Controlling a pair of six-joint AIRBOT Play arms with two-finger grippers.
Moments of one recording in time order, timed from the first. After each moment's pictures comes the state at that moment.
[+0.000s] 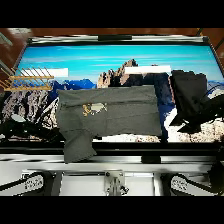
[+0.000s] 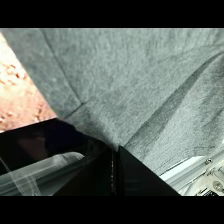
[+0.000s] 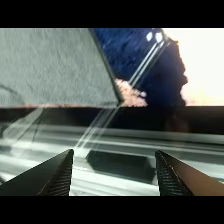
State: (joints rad) left arm 0.30 -1.31 0.61 0.92 -1.27 -1.04; right arm -0.43 -1.35 0.98 1.99 -1.53 -1.77
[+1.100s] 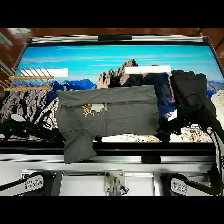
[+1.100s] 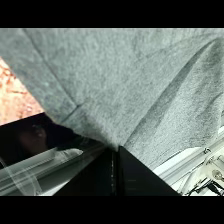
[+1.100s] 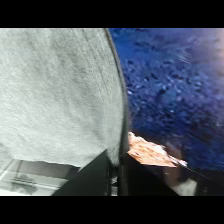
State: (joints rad) left arm 0.30 -1.30 0.62 0.92 -1.32 -1.00; right arm -0.21 -1.35 0.77 2.02 -1.16 -1.71
